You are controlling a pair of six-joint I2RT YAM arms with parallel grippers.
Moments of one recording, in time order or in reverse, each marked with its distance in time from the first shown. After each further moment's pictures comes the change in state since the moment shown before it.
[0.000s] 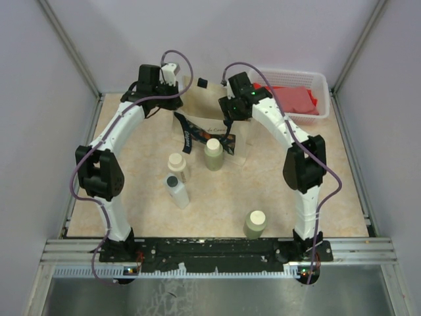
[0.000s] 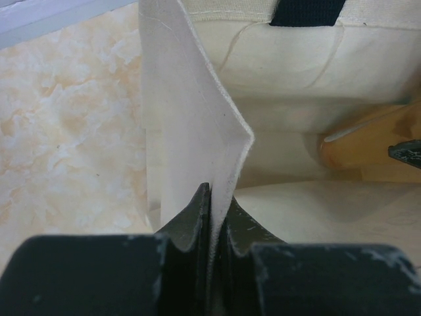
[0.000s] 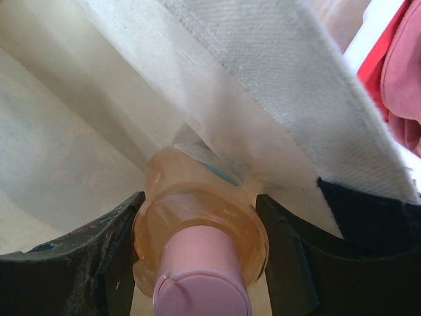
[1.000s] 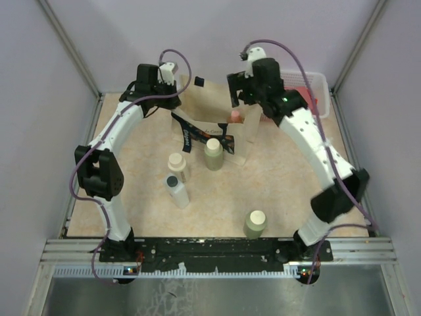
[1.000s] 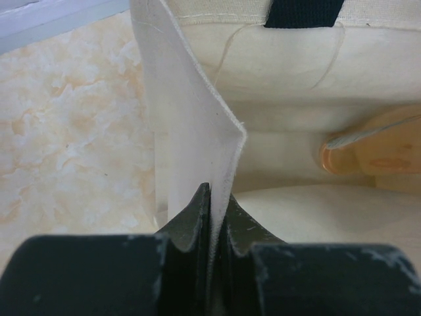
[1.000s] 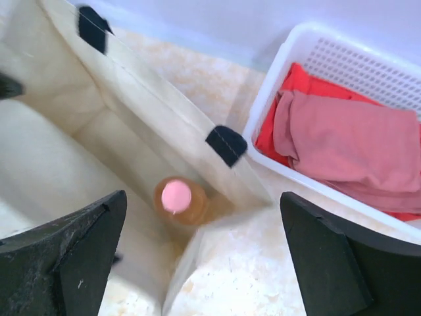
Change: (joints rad) left arm 0.003 0.000 0.000 0.005 0.007 -0.002; right arm 0.024 -0.308 -0.057 0.137 0.121 -0.002
